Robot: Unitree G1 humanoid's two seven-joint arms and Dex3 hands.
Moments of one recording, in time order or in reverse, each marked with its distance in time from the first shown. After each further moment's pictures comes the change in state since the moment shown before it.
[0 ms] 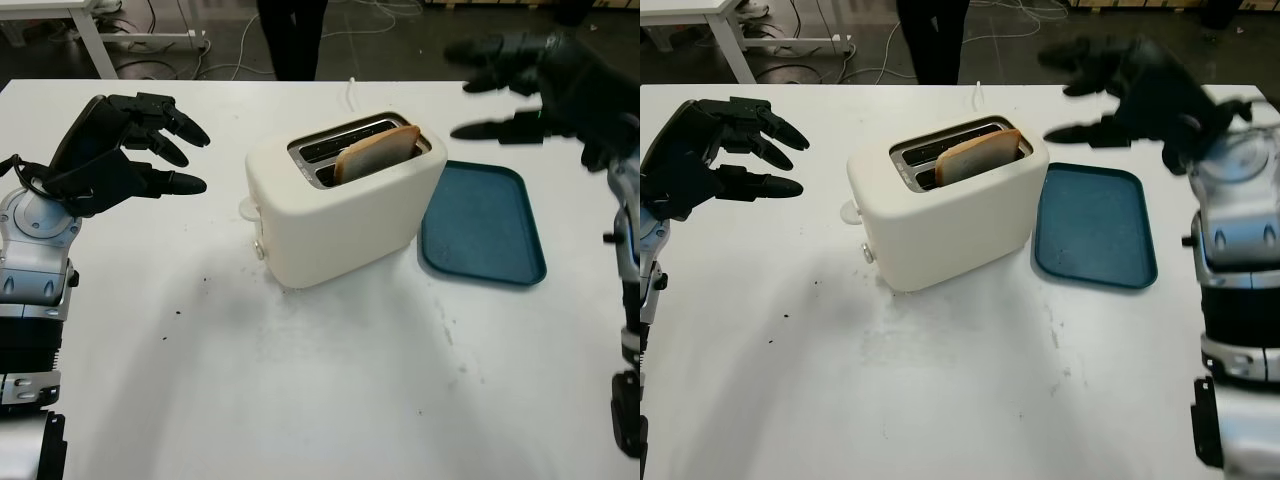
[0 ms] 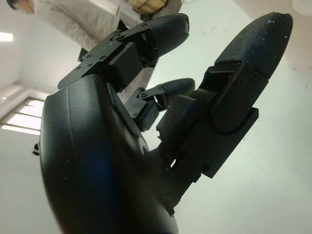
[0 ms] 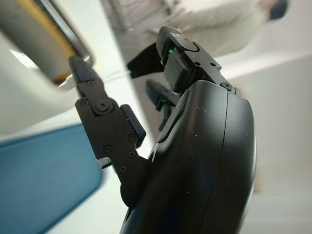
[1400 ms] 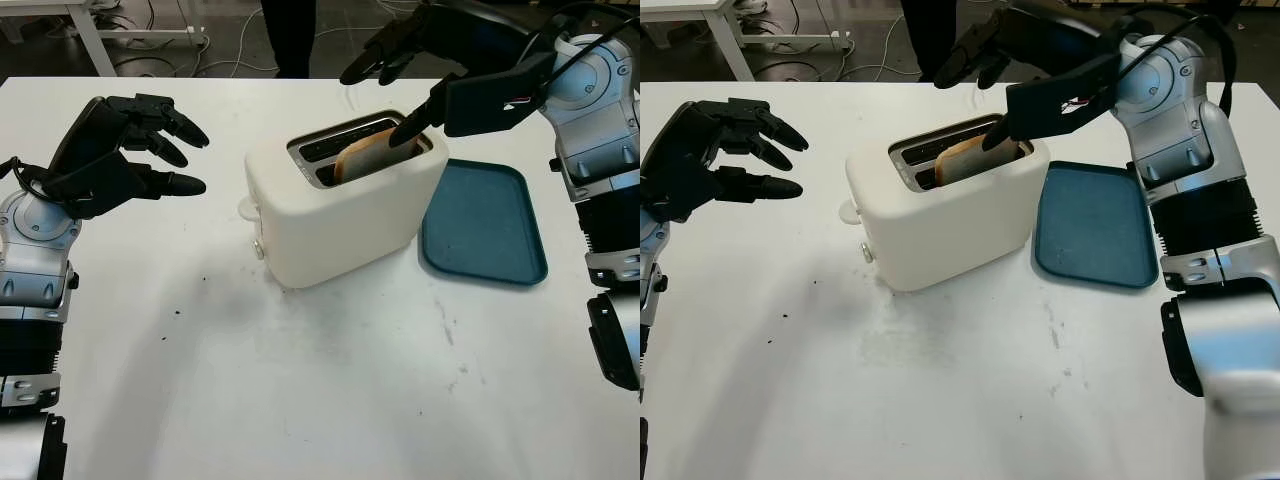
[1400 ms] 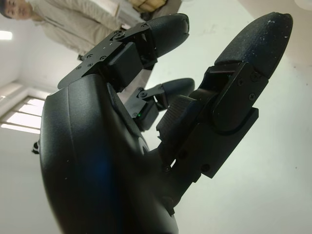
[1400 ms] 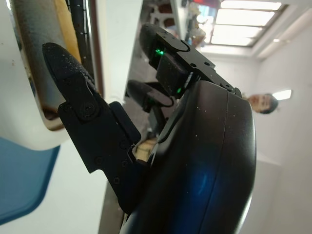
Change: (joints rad) left arm 0.008 0.000 0.003 -0.003 0.000 -0.006 0.007; right arm -0.219 0.068 0.211 0.345 -0.167 -0.413 0.183
